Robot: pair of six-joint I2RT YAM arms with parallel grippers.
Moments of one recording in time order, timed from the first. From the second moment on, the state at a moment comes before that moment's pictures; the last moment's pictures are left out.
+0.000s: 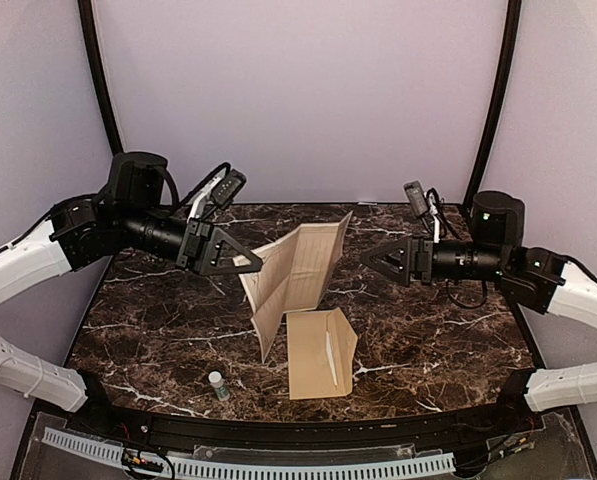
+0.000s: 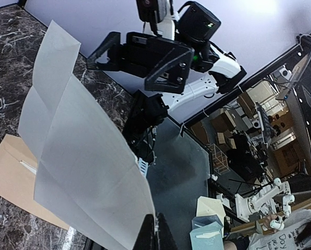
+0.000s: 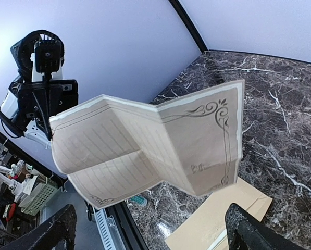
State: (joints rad) left arm -0.79 1.19 1.18 -0.43 0.82 -0.47; right arm 0.78 0.96 0.82 -0.11 -0.45 0.49
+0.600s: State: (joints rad) left arm -0.85 1.20 1.33 -0.50 0.91 -0.46; right arm 0.78 0.90 0.70 0.12 -0.53 0.52
